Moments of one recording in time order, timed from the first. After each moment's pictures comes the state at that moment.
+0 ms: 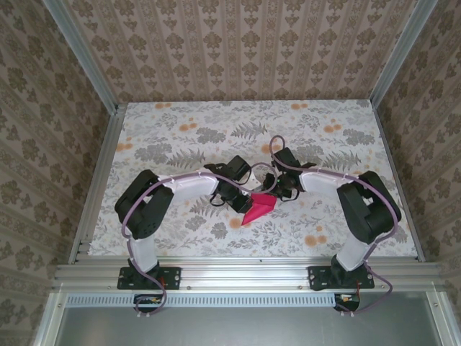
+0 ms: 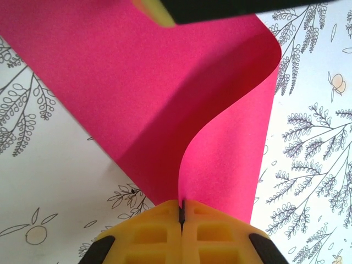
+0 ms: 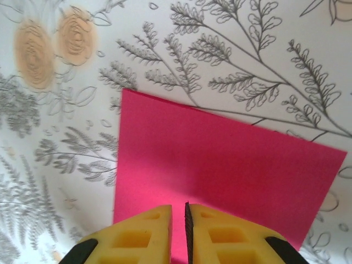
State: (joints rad) left arm -0.86 1.86 1.16 -0.54 0.38 0.04; right arm 0.45 1.72 0.93 -0.35 -0.25 0.67
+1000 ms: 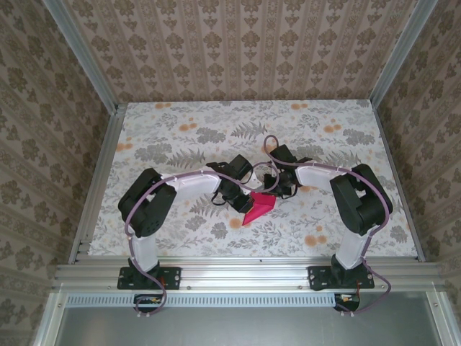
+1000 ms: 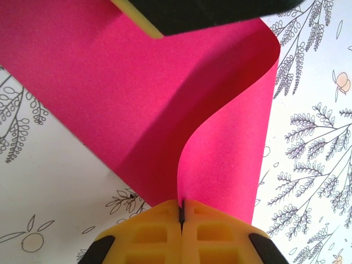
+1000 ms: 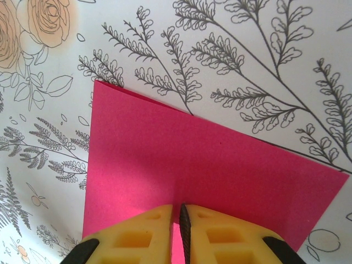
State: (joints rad) left arm -0.86 1.88 1.19 -0.58 0.38 0.04; right arm 0.43 1.80 1.00 -0.42 -0.29 0.53
